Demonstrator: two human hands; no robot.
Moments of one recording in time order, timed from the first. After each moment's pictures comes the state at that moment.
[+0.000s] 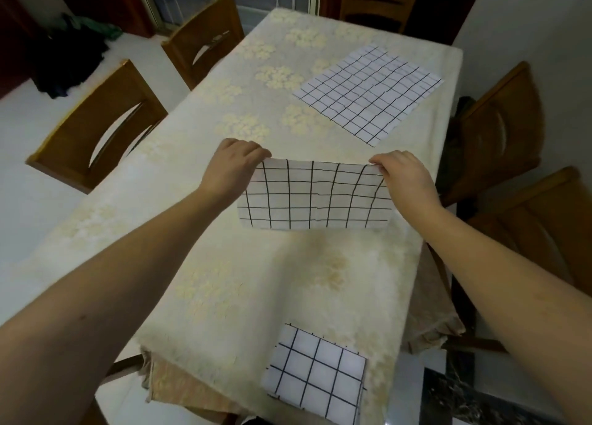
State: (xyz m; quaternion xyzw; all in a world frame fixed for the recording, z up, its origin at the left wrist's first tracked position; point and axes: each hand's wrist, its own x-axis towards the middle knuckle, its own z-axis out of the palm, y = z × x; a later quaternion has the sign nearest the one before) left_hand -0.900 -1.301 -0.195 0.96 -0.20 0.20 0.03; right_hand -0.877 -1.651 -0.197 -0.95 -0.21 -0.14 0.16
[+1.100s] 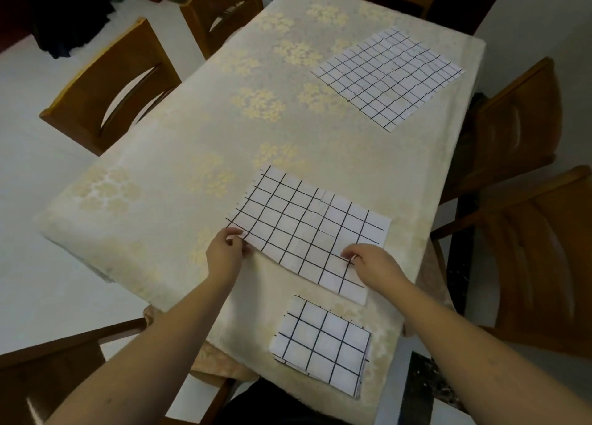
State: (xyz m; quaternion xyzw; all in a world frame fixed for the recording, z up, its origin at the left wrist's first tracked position) left_hand -1.080 -1.313 -0.321 0.74 0.39 0.01 0.55; right_hand -1.023 -1.612 -0.291 -0.93 -0.10 0.26 0.22
